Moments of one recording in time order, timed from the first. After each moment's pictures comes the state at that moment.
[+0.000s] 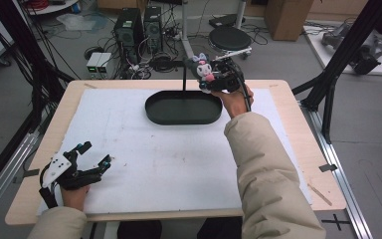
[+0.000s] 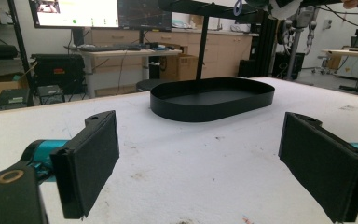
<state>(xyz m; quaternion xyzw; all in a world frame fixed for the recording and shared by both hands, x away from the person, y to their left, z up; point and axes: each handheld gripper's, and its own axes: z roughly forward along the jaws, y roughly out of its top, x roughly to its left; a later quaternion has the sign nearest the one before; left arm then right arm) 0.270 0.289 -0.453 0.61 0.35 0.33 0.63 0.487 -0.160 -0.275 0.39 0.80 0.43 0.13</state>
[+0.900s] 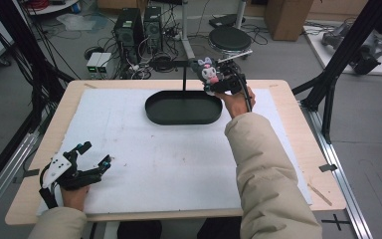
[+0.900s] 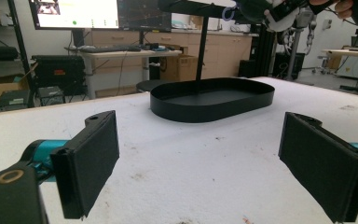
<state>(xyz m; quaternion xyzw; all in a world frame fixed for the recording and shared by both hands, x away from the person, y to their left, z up) 0.269 0.289 -0.454 0.61 0.35 0.33 0.63 0.497 -0.170 -0.290 0.42 0.81 0.40 0.14</state>
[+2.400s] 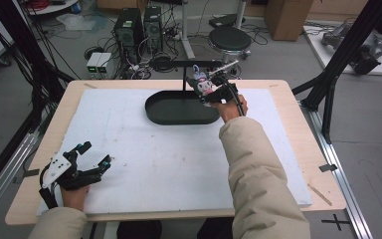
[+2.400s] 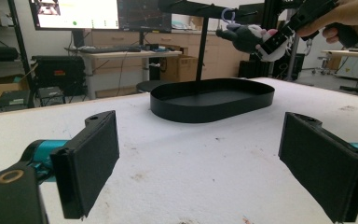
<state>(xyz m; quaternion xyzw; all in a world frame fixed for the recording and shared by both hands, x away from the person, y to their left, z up) 0.269 0.289 -0.454 0.61 0.35 0.33 0.63 0.510 -0.155 -0.332 0.42 0.83 0.33 0.12</state>
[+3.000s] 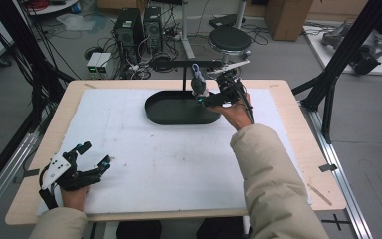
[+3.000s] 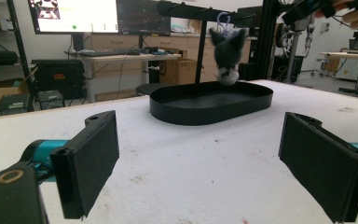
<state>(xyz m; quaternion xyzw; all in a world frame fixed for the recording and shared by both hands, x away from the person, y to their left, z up) 0.268 0.289 -0.454 0.61 0.34 0.34 0.63 0.460 -0.165 -0.294 0.37 0.82 0.42 0.16</state>
